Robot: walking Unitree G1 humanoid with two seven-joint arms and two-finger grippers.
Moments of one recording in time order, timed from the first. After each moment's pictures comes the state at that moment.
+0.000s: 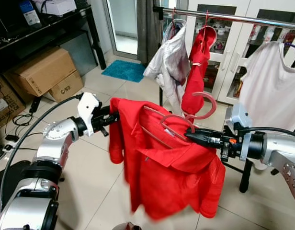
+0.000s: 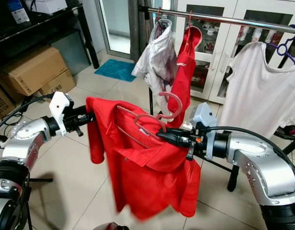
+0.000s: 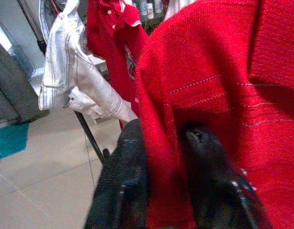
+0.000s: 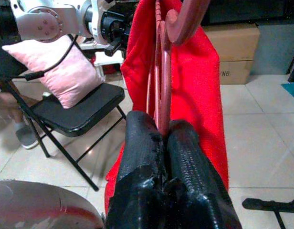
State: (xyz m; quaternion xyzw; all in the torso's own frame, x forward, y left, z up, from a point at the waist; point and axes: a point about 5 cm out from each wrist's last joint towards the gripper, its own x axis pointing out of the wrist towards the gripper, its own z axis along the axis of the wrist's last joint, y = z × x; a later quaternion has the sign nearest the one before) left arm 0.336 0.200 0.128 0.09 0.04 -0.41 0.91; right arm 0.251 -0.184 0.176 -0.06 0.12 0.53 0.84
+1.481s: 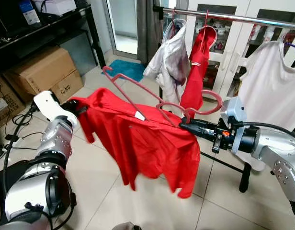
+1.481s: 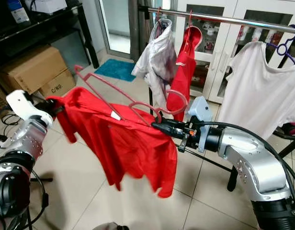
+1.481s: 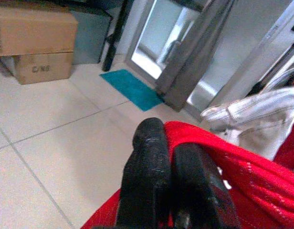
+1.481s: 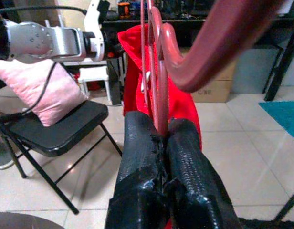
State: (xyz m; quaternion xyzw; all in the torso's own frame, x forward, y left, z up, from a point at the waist) left arm 0.358 0.259 0.109 -0.22 0.05 0.08 0.97; right arm 0.263 -0.173 0.180 -0.06 0.08 0.50 0.86
